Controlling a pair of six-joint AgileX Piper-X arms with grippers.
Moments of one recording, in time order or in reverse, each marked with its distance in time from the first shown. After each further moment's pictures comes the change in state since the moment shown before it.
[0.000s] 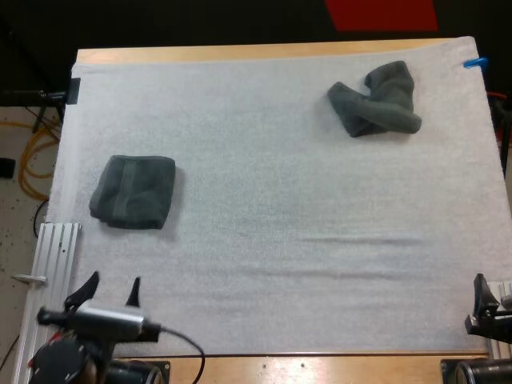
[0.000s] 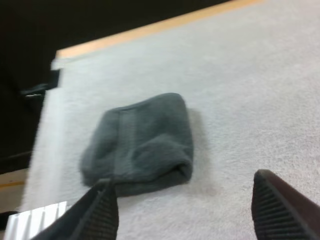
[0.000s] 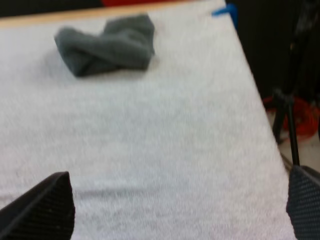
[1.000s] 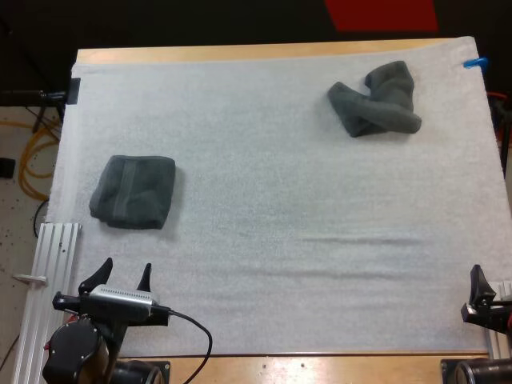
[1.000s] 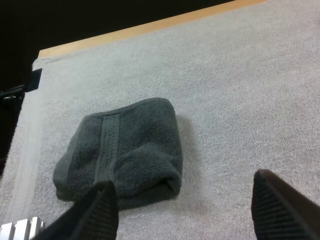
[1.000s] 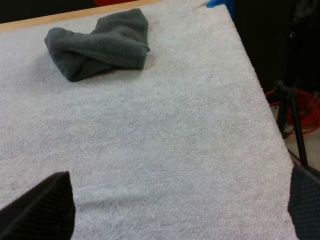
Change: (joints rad) left arm 0.000 0.001 0.128 -0.155 0.015 -0.030; right arm 0.000 0.000 0.068 -0.077 0.015 0.060
